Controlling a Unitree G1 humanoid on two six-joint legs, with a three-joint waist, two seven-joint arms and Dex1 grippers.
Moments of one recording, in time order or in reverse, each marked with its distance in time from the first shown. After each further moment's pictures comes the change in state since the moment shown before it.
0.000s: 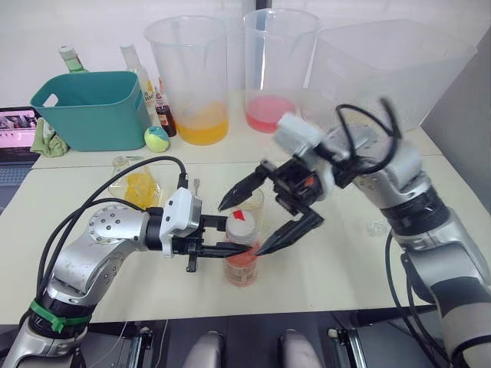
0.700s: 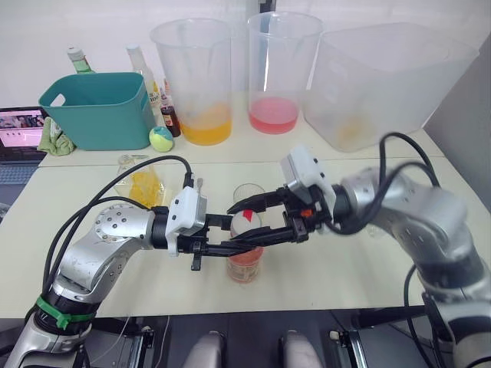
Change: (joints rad) left arm -0.012 -0.006 -0.024 0.000 0.007 -0.001 0.014; right arm 0.176 -0.019 0.004 -0.236 -0.053 0.043 -0.316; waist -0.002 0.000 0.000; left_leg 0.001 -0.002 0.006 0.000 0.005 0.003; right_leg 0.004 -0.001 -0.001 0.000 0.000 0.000
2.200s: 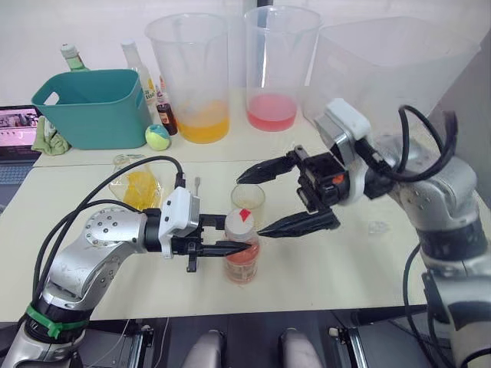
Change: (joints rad) left arm 0.023 0.003 0.038 -0.030 -0.011 0.028 0.033; right arm 0.118 -0.011 -0.230 -0.105 0.169 0.067 -0.198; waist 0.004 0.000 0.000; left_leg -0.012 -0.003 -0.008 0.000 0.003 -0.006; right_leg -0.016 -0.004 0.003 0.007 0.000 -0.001
